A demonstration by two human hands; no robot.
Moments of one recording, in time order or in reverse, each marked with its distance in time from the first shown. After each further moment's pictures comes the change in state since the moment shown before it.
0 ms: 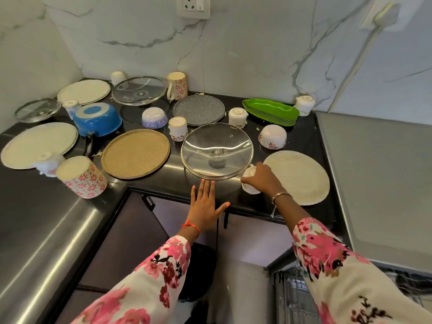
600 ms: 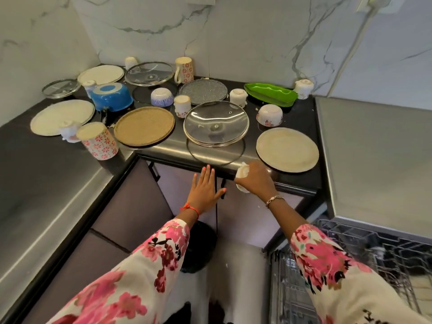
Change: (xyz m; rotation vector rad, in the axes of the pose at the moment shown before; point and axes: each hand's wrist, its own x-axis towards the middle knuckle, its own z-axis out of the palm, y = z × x) left_hand -0.078 0.036 0.002 0.002 -0.073 -0.052; right_hand -0.112 0.030 0.029 0.036 0.062 -0.129
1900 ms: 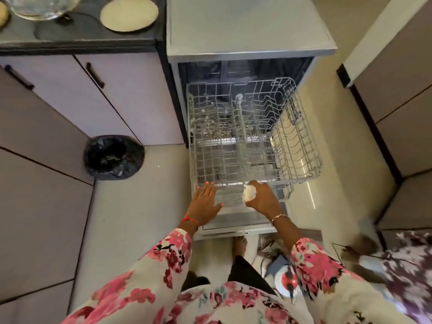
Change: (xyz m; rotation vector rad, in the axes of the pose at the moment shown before) left_hand -0.419 0.350 0.265 -0.039 -0.396 0.358; right_hand -0.546 0.396 -0.041 0.072 -0.160 0.518
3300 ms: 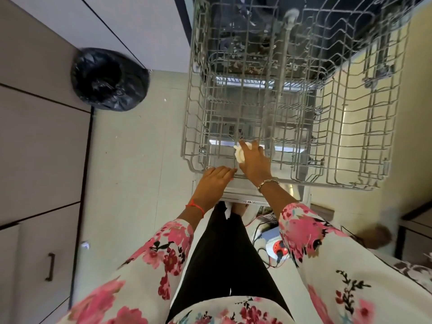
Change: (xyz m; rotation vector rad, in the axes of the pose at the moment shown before) left_hand 0.107 -0.018 0.086 -0.026 0.223 0.090; right_hand 0.195 0.011 0.069 -0.465 -0.191 -0.227
